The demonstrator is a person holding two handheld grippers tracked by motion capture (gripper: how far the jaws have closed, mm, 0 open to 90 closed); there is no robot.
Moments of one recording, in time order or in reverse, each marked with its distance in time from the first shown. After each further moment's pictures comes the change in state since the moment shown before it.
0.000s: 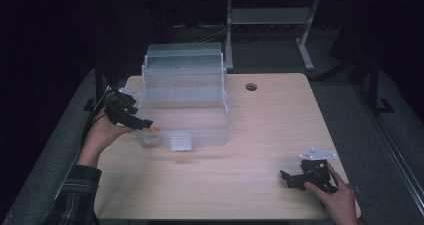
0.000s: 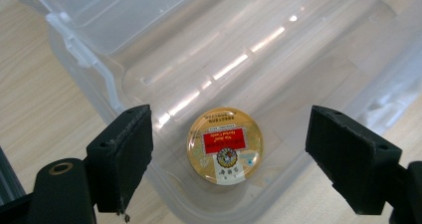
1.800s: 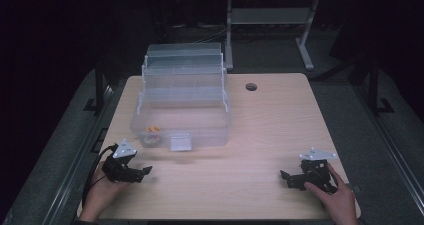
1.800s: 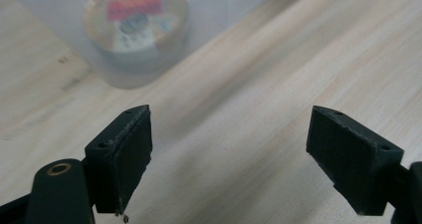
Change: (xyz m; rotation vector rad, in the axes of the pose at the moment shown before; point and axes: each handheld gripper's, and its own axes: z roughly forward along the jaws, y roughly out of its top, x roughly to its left) left arm -0.071 -0.134 0.036 -0.111 0.029 0.018; right arm 0.000 0.000 0.000 0.000 0.000 0.000
